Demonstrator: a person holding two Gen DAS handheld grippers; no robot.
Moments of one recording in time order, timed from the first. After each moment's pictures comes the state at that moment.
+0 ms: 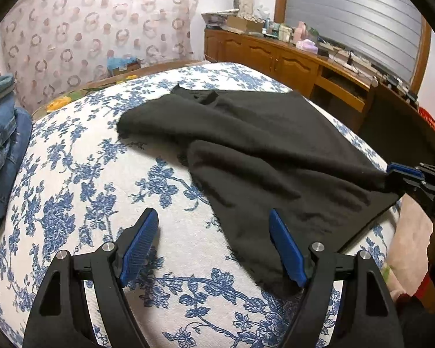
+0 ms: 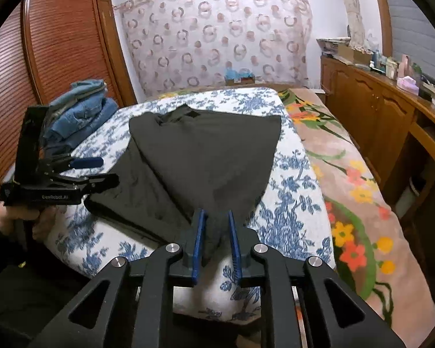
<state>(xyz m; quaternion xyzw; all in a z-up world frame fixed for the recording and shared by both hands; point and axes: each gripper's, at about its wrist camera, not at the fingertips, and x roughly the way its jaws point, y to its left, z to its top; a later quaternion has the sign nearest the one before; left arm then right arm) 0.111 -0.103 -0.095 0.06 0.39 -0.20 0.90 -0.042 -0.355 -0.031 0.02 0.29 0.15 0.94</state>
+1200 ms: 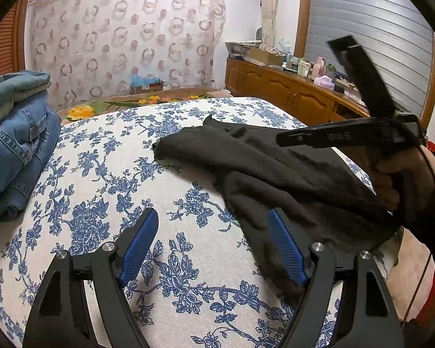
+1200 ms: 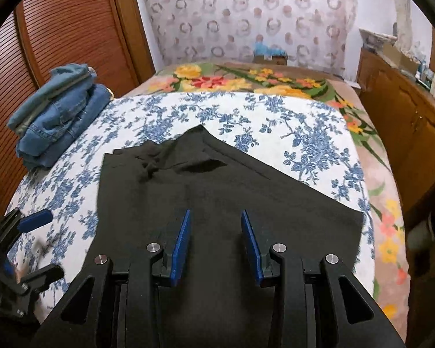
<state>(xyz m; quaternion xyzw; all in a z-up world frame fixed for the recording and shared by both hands) 0.107 -0.074 -0.082 0.01 0.32 -0.16 0.93 0.157 -0.282 -0.017 -0.04 0.38 0.21 0.90</state>
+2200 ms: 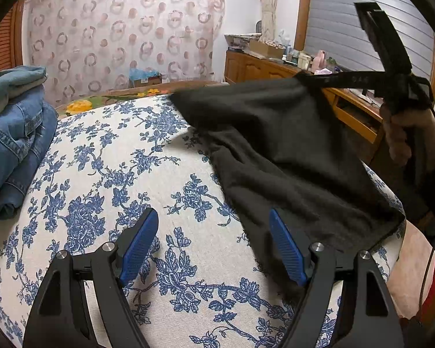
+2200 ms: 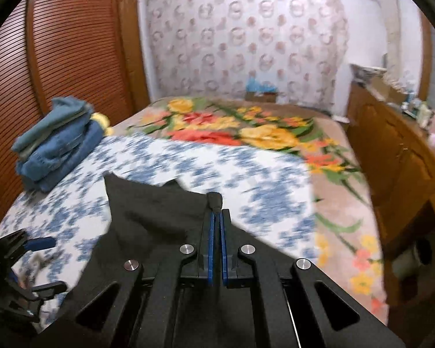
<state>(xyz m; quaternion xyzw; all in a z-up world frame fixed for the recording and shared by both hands) 0.112 -0.074 -0.088 0.02 0.34 -0.16 0.93 0.154 -0.326 0.026 -0.05 0.28 0.17 0.94</state>
